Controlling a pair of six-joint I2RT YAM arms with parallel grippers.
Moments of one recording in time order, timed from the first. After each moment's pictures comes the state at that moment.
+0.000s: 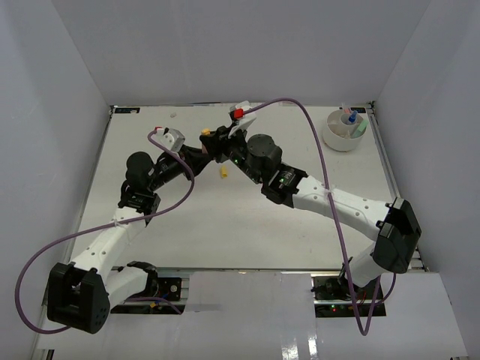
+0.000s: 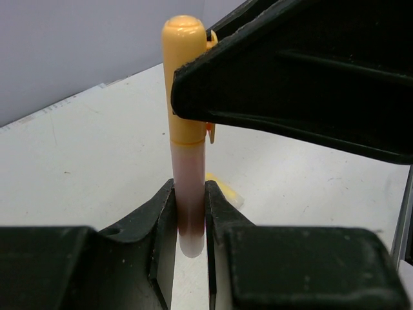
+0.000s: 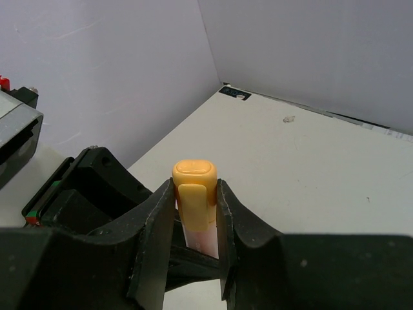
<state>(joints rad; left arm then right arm) -0.27 1.06 0.68 0.49 0.64 -0.18 1.03 1.55 1.31 0.30 0.23 0.25</state>
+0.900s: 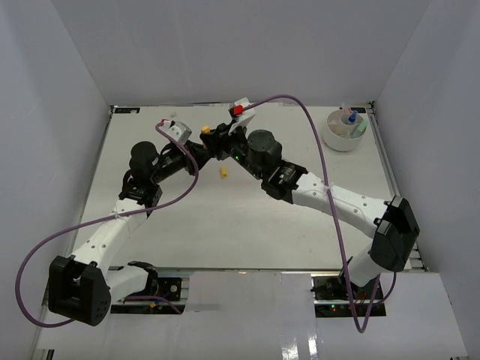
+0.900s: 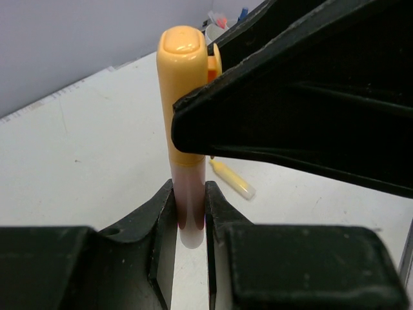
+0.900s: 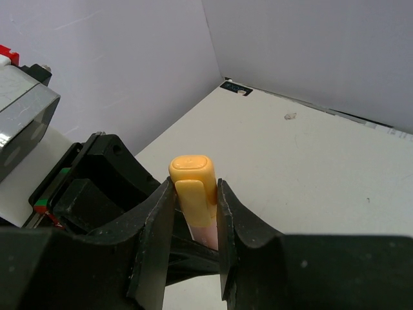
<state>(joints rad) -0.29 1.11 0.79 0.35 0.61 -0.10 1.00 1.58 1.33 0.27 0.17 0.25</state>
